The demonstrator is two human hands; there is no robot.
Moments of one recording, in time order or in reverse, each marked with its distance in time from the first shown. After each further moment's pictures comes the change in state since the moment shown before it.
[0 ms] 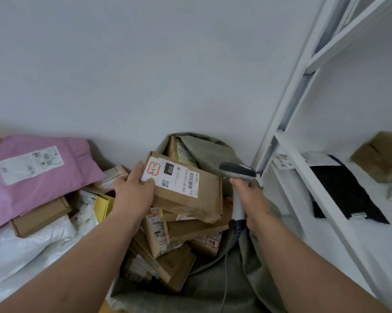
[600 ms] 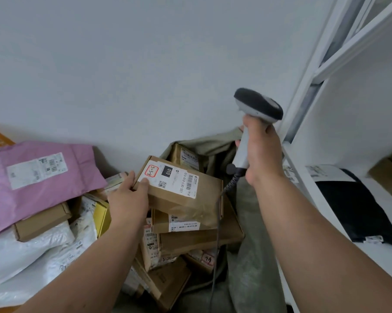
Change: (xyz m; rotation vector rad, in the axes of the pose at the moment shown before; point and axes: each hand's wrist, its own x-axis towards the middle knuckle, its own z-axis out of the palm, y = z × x) left_hand 0.009 -0.001 0.023 -0.239 0.243 -0.016; right_hand 0.010 -0.127 0.002 0.298 -0.013 -0.368
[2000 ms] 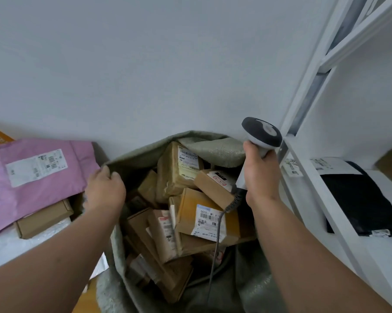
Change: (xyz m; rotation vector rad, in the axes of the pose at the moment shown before) left_hand 0.056 -0.010 -0.030 0.497 0.100 0.159; right_hand -0.017 0.048 -0.015 -0.128 0.129 -0.074
